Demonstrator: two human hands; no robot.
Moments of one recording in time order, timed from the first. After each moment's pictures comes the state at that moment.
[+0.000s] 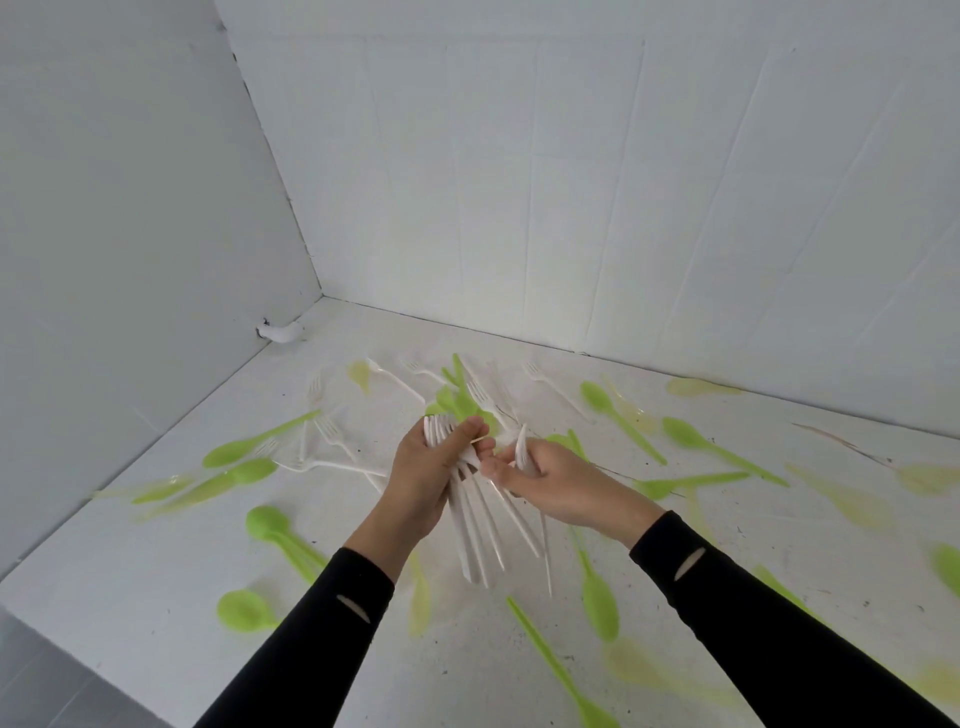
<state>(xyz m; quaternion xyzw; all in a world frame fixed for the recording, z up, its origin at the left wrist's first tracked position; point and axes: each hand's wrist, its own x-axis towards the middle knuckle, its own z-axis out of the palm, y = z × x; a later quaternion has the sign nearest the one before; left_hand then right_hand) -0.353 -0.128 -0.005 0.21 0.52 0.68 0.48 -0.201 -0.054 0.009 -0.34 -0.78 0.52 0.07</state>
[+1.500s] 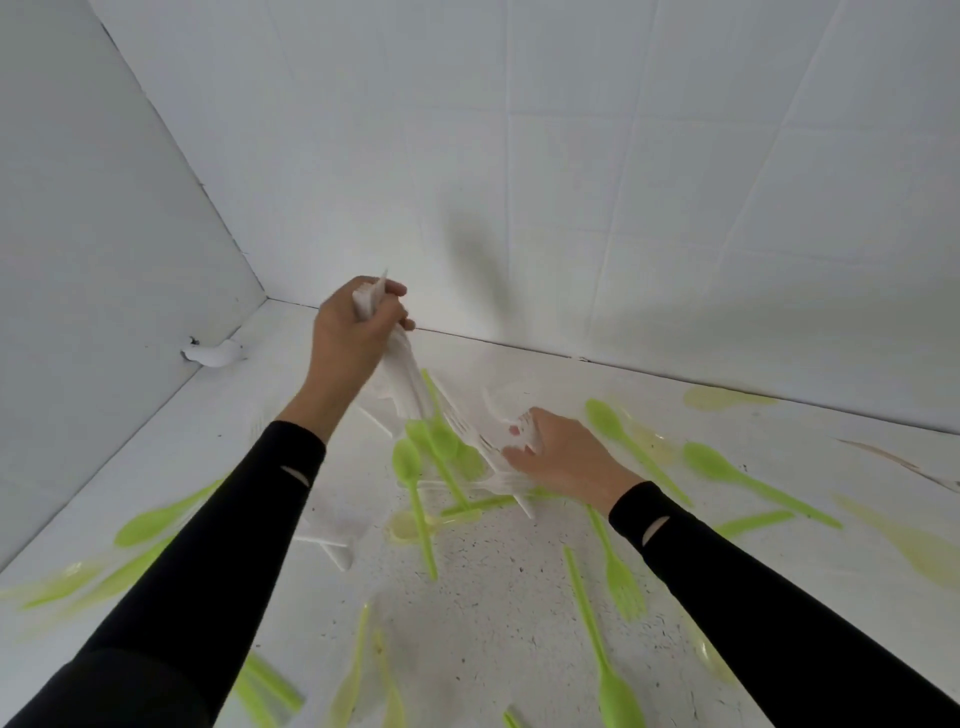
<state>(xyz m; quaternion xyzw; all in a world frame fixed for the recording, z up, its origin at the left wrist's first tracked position) -0.480 0.027 0.028 0.41 0.67 0.59 0.18 -0.242 0.070 -0.047 -0.42 -0.82 0.39 0.05</state>
